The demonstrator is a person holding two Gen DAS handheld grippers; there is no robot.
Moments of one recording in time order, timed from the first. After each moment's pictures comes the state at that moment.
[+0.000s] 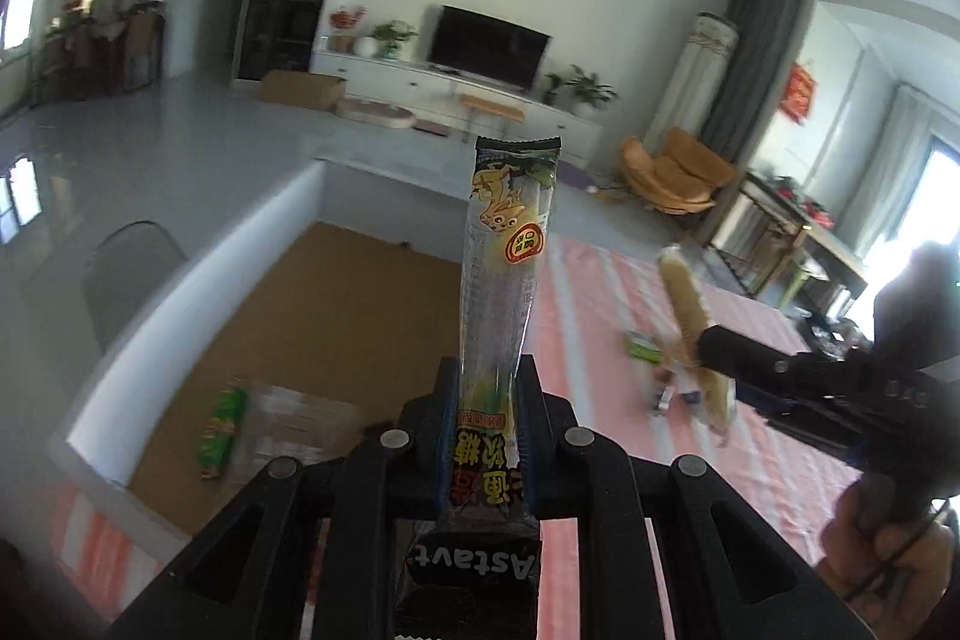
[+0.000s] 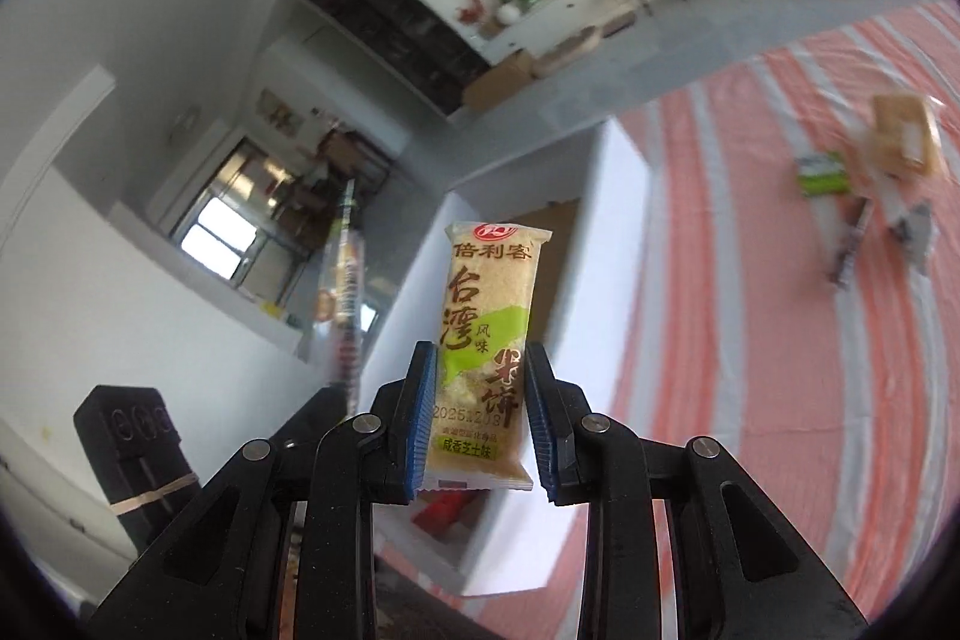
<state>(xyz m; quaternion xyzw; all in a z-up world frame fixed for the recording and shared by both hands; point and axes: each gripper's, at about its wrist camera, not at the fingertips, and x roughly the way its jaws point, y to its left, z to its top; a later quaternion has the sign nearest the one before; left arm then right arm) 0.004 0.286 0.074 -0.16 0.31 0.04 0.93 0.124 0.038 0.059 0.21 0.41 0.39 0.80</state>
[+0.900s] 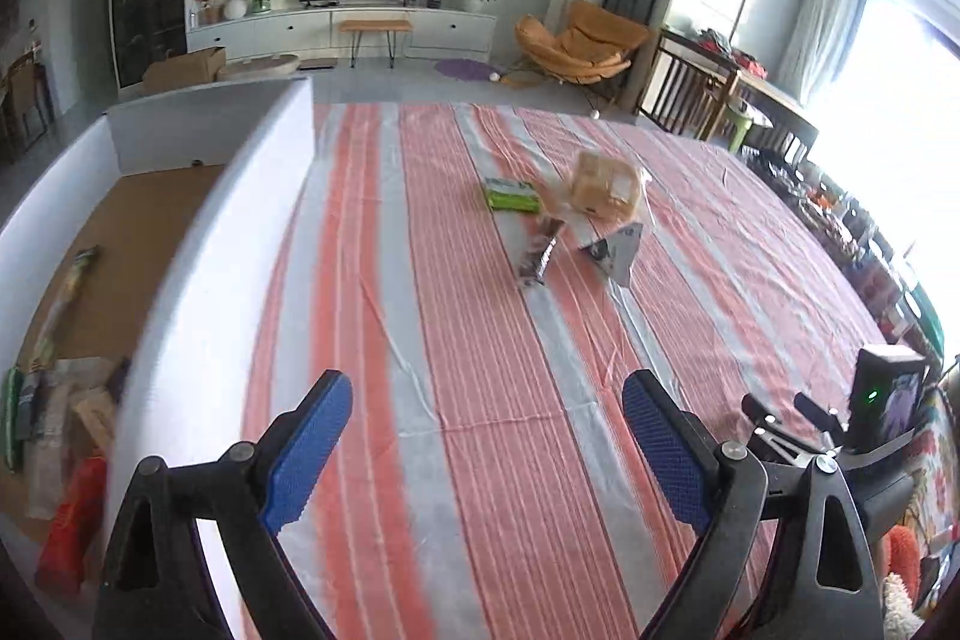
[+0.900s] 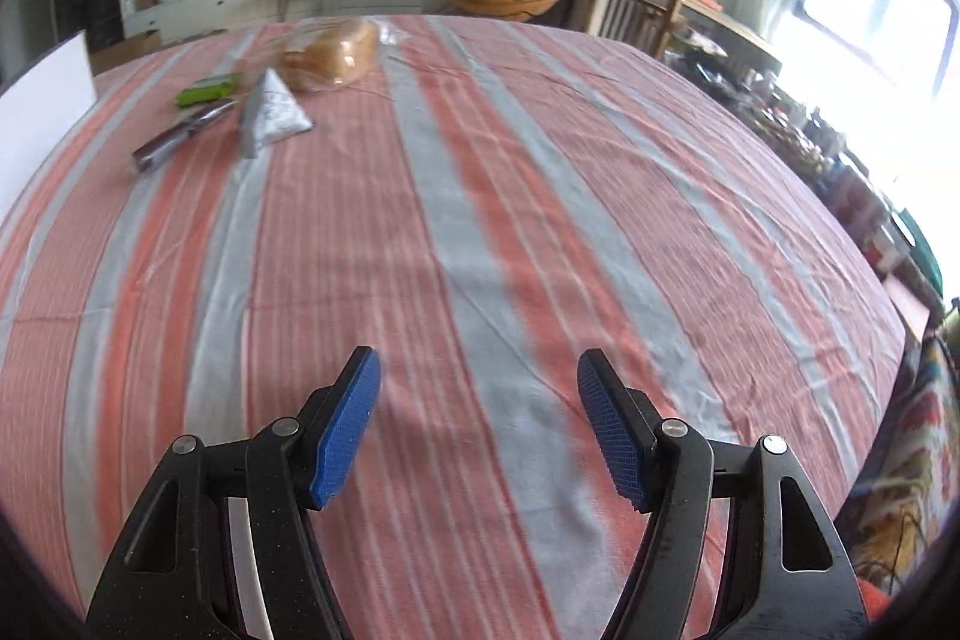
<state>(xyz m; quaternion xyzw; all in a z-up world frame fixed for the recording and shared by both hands) 0.081 0.069 -0.030 -0.05 0.41 -0.10 0.91 0.097 -0.229 -0.112 -0.01 0.42 -0.13 0.90</state>
